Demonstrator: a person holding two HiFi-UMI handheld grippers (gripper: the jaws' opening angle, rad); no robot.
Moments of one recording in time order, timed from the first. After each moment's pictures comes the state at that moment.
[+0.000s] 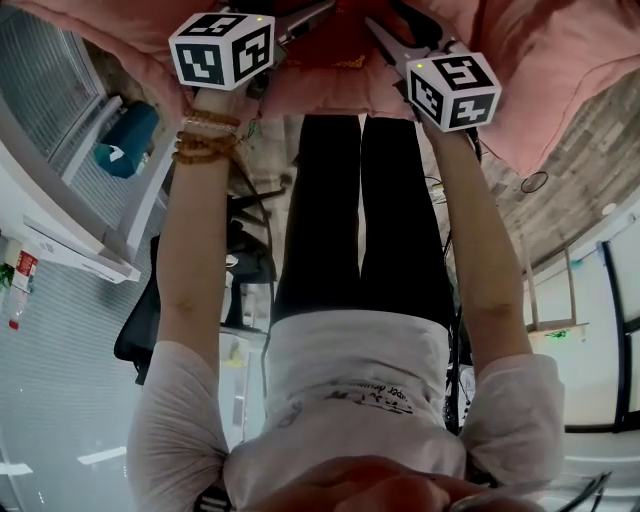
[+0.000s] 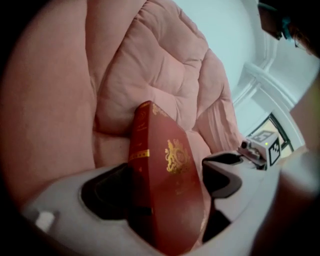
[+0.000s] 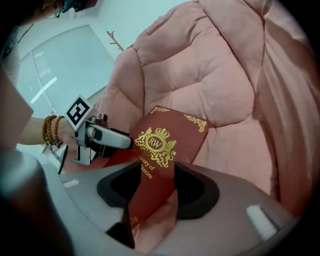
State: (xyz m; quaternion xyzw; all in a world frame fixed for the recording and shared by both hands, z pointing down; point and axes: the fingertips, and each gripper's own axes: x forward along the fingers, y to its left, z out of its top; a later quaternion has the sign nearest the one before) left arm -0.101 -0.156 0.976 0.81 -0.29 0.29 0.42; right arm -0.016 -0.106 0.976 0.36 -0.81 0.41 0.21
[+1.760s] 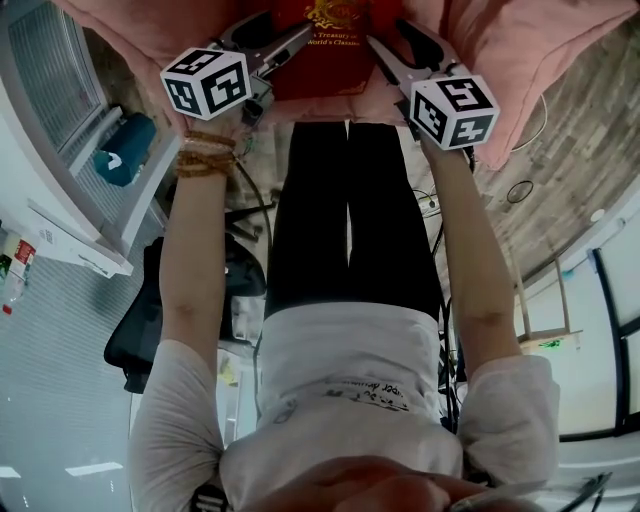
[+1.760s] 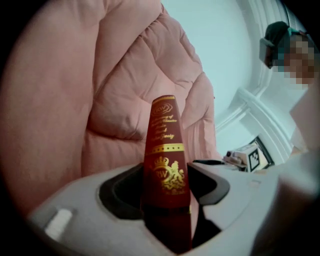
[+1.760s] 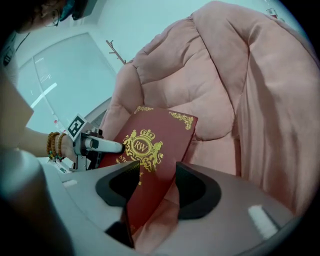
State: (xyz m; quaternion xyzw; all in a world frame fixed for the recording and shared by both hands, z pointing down) left arm -0.087 -0.131 0.914 0.82 -0.27 0.17 0.48; right arm 0.024 -0.100 0.916 0.38 -0.81 0.41 0.19
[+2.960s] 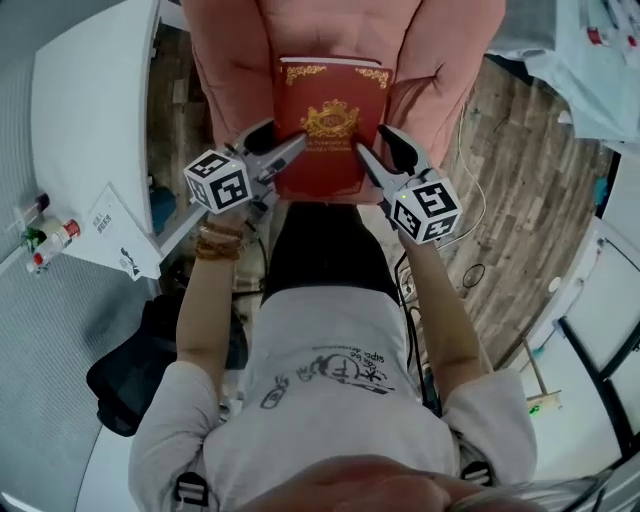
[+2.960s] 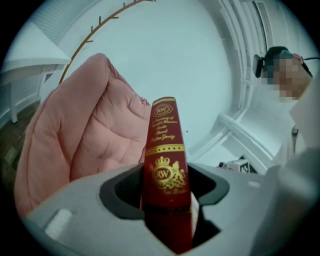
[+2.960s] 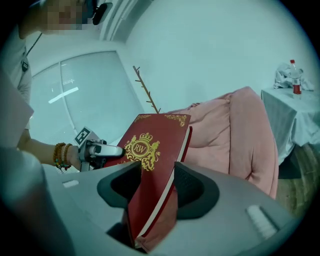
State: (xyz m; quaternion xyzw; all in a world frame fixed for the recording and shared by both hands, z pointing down) left arm -0.072 -0.151 0.580 0.85 -0.27 0.03 0.44; right arm 0.046 -0.130 0.577 0.38 -0.87 0.30 0.12
